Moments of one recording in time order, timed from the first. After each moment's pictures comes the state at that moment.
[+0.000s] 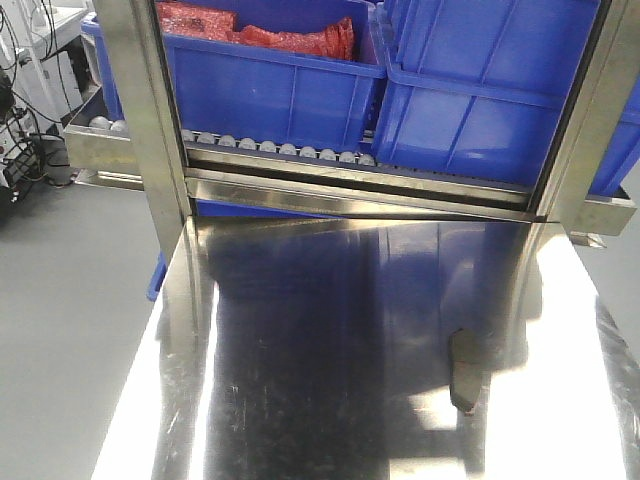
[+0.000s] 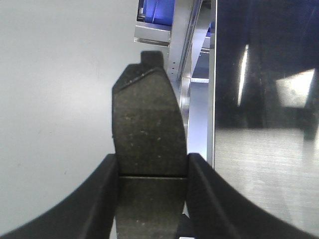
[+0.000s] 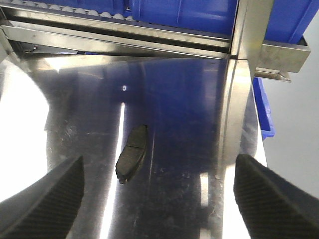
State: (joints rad) left arm -0.24 0.69 -0.78 0.19 1.16 -0.35; right arm -0.01 0.37 -0.59 0.17 0.80 -0.12
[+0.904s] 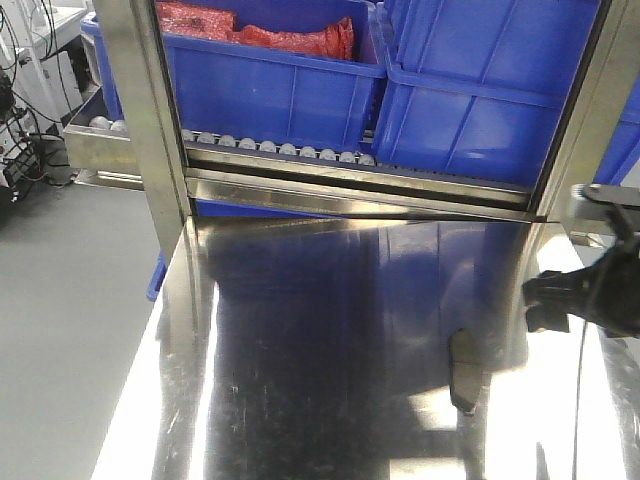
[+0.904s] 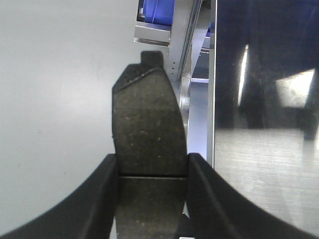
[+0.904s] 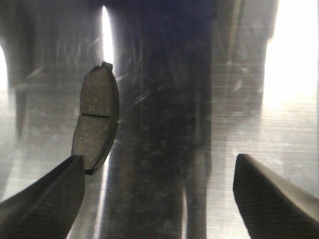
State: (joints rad) left arm -0.24 0.69 -0.78 0.19 1.16 -0.35; right arm 0.05 1.42 -1.01 0.10 0.88 0.02
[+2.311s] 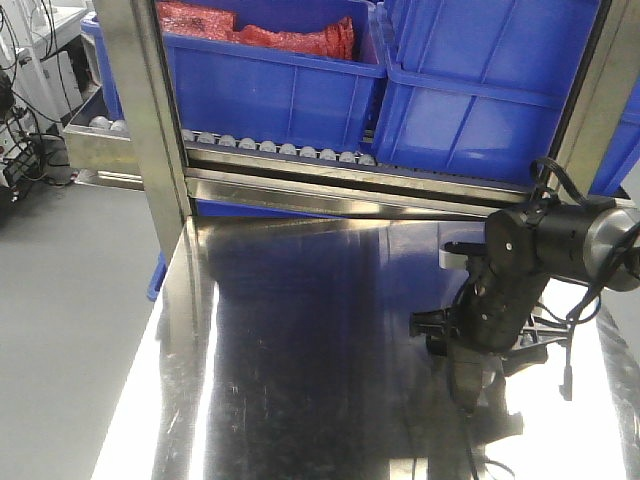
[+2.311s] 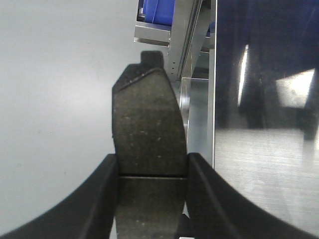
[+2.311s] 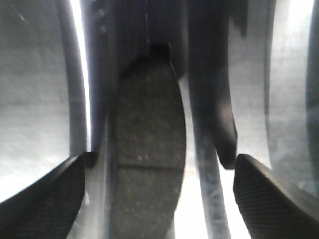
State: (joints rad) left arm -0.24 0.69 -0.78 0.19 1.16 -0.35; right arm 0.28 1.87 -1.18 -0.04 0.88 0.40
